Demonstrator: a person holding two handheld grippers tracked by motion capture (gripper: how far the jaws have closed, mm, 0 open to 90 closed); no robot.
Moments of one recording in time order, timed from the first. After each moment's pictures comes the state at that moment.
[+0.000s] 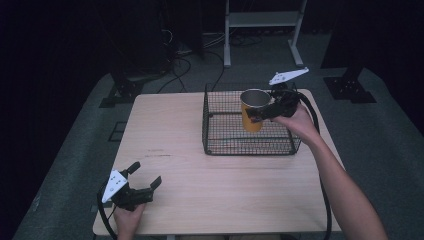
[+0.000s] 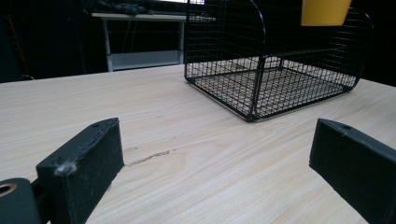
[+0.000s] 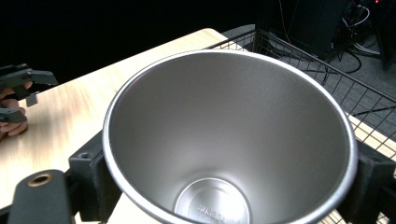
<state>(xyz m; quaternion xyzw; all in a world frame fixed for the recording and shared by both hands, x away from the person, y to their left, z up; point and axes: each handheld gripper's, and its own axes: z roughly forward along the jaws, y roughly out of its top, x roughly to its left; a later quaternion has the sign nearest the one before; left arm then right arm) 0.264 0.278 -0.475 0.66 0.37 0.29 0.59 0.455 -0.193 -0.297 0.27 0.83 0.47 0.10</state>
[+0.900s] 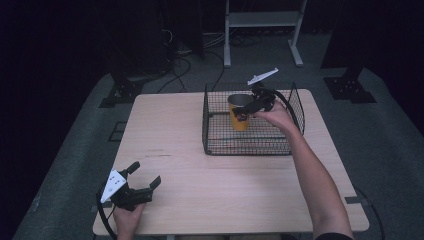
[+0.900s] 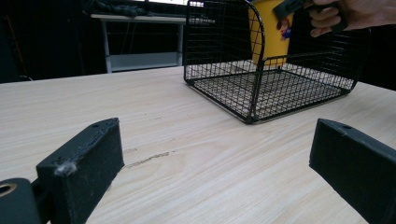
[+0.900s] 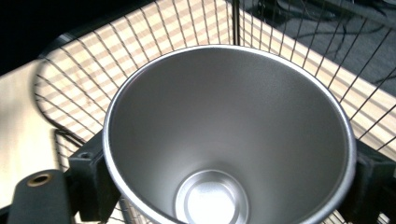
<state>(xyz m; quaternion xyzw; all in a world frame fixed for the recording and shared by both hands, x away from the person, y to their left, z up) 0.264 0.279 -0.475 0.66 0.37 0.29 0.59 0.532 -0.157 -0.359 0.30 0.85 0.42 0.05</state>
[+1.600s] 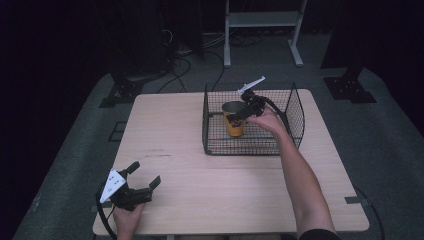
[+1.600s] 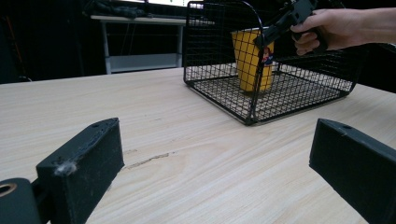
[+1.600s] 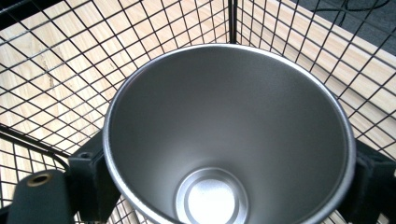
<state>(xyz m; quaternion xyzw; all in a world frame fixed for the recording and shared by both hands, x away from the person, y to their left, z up) 0.263 0.280 -0.474 0.65 0.37 0.29 0.59 0.547 -0.135 -0.397 0.31 0.87 0.39 0.05</state>
